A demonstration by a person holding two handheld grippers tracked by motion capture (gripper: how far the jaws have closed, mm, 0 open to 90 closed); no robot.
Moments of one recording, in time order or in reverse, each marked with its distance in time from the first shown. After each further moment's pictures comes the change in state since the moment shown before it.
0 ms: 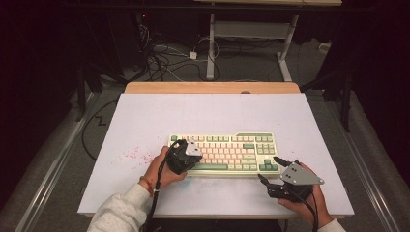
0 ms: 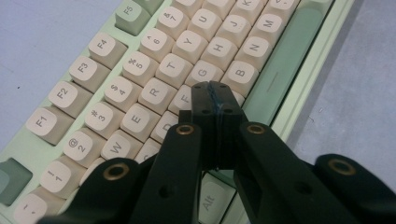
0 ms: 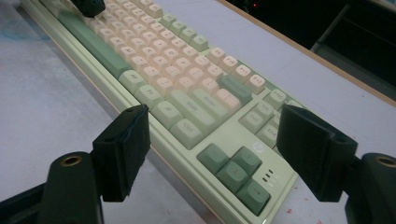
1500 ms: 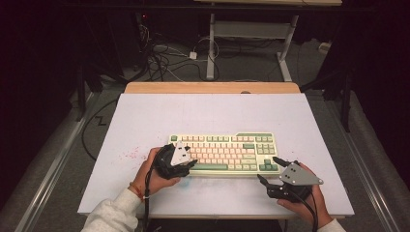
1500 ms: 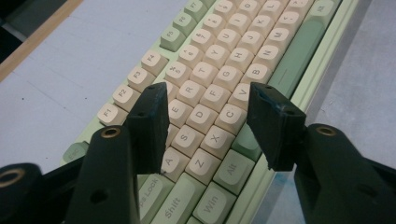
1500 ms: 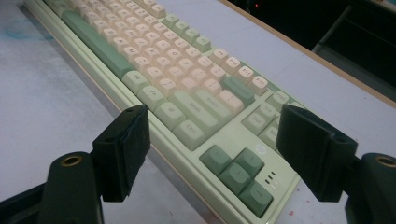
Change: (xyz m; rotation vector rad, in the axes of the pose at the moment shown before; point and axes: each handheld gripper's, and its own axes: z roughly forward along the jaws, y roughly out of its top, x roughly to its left) left arm -0.006 -0.027 -0.030 -0.157 0.133 0.045; right arm 0.002 0.001 0.000 0.000 0.006 -0.009
